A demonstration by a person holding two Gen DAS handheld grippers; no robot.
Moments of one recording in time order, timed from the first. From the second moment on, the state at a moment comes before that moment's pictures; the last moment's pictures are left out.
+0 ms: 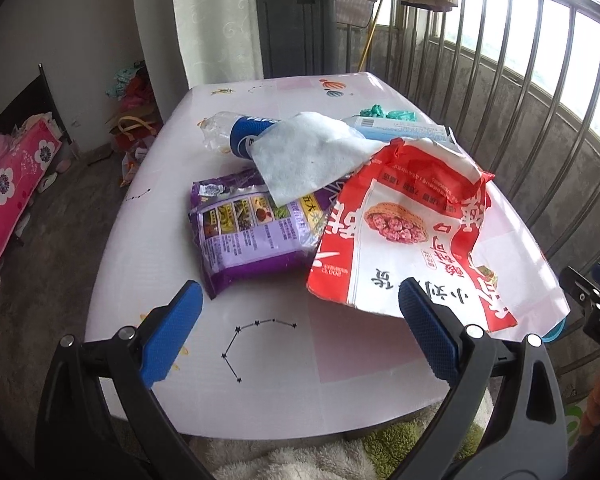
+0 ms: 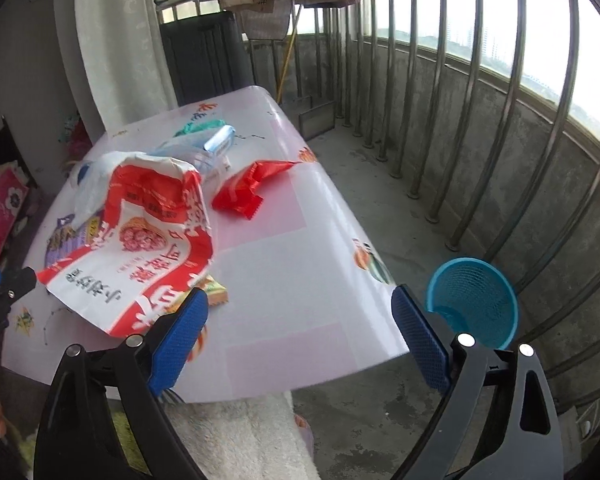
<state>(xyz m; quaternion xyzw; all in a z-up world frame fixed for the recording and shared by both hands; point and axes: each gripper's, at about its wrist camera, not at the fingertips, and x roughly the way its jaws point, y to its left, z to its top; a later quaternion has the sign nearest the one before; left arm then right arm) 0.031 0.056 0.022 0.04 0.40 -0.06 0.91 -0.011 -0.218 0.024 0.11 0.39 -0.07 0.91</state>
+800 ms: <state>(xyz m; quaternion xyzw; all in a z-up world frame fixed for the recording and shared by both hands) 0.107 0.040 -0.020 -0.02 0.44 -0.19 0.87 0.106 -0.221 -0.041 0.27 0.43 0.18 0.85</state>
